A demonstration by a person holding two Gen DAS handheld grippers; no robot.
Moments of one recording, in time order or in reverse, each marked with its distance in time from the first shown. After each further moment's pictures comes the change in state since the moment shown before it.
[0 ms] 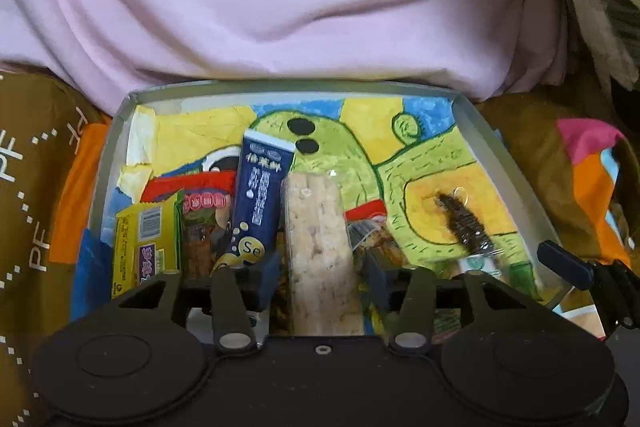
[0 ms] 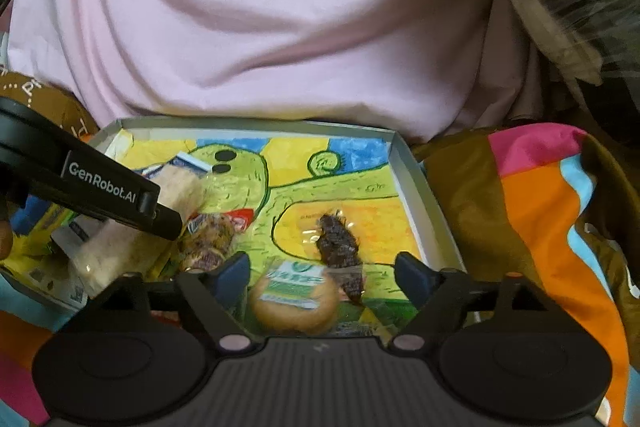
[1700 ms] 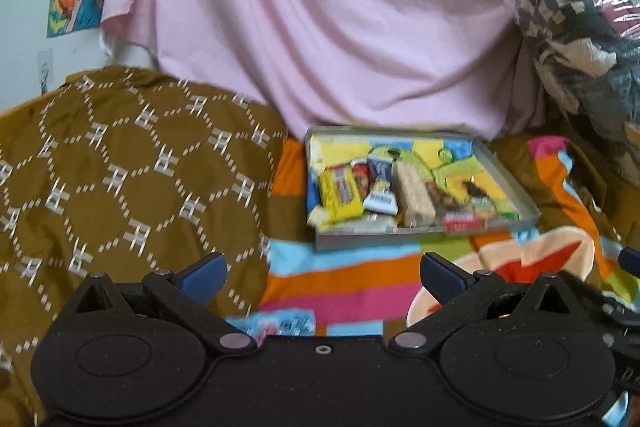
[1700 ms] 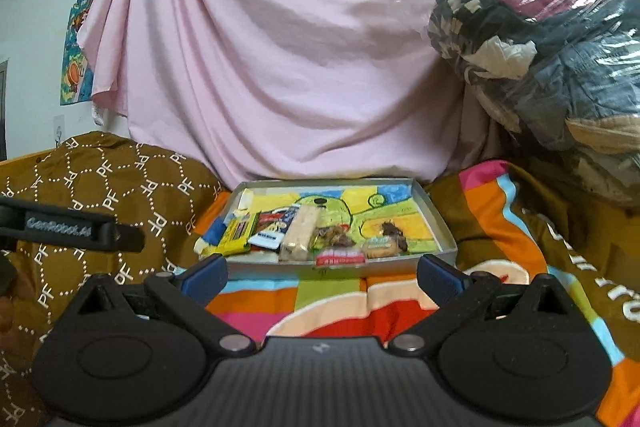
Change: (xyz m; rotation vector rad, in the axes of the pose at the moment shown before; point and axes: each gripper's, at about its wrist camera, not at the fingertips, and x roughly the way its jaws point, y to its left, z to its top) left arm -0.256 0.050 -0.164 -0.024 -0.263 0.188; right arm -0.248 0.065 -0.053 0.082 -0.186 0.081
